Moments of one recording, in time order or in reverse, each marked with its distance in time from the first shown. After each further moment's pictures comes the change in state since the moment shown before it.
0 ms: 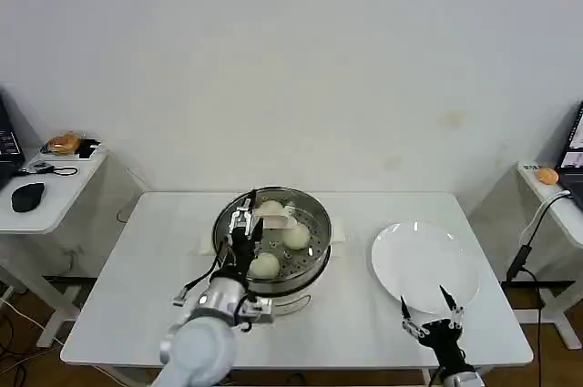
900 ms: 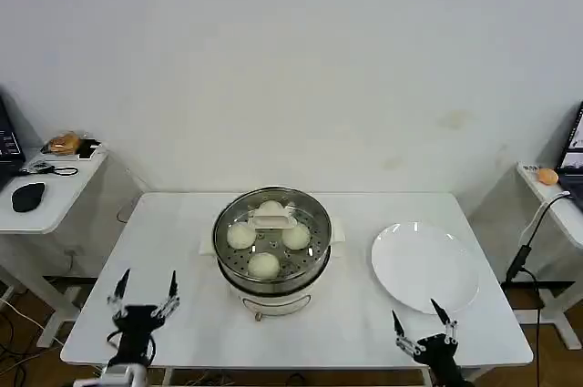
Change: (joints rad) left arm 0.539 -0.095 -0.526 0.098 -1.308 -0.558 -0.410; right arm -0.118 -0.084 -0.061 0.069 0.148 -0.016 -0.007
